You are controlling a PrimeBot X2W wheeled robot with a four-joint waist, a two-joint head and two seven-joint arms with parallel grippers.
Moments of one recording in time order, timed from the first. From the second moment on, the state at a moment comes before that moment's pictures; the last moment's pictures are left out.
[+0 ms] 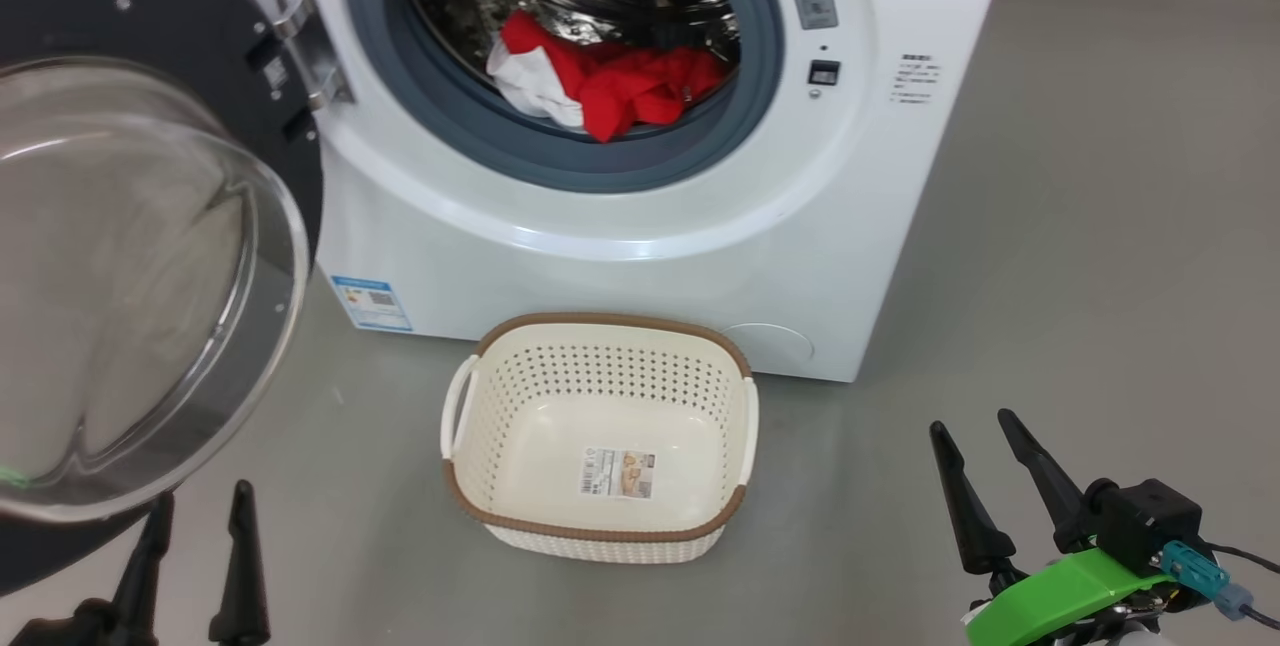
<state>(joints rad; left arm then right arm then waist) 0.00 0.11 0.17 0.21 -0.32 -0.13 -0.26 -0.04 -0.11 0.10 0.30 0.39 0.12 -0.25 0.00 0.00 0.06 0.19</state>
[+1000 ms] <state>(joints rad) 0.04 0.12 0.03 0.15 -0.34 -0.13 -0.26 -0.04 -0.09 0.05 0.27 0.39 0.12 -0.25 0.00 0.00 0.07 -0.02</state>
